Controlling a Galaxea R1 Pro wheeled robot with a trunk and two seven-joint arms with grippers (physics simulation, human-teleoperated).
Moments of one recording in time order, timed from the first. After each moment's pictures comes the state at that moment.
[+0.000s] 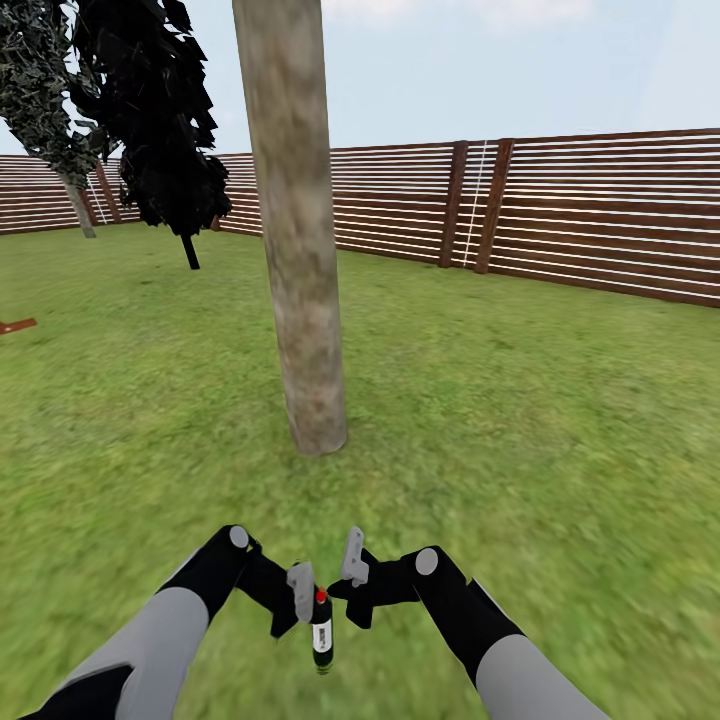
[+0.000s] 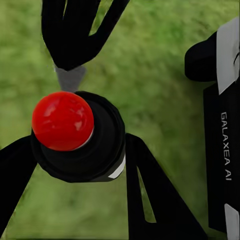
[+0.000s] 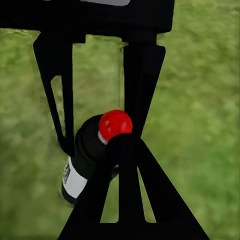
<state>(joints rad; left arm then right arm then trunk) -0.77 -0.09 0.27 -0.45 -1.11 -0.13 -1.34 -0.61 0.17 0.24 -0.67 0.62 -0.08 0.92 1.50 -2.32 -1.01</state>
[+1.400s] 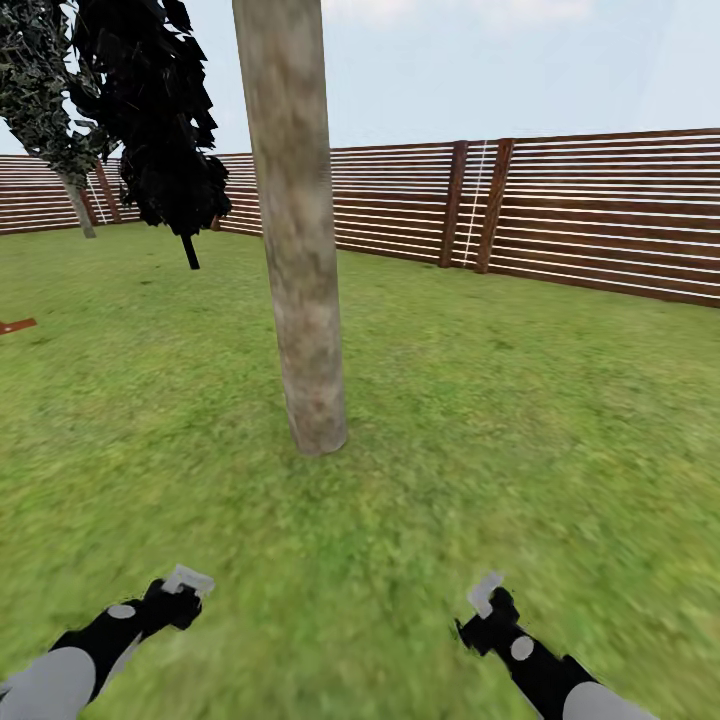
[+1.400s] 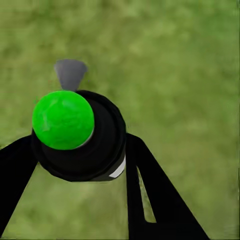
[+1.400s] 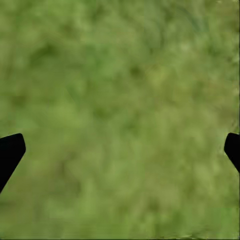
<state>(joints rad) -0.70 0.22 0.59 -0.12 -0.85 -0.15 -0.32 -0.61 -0.04 0.01 -0.15 0.61 -0.20 0.00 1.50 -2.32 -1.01</state>
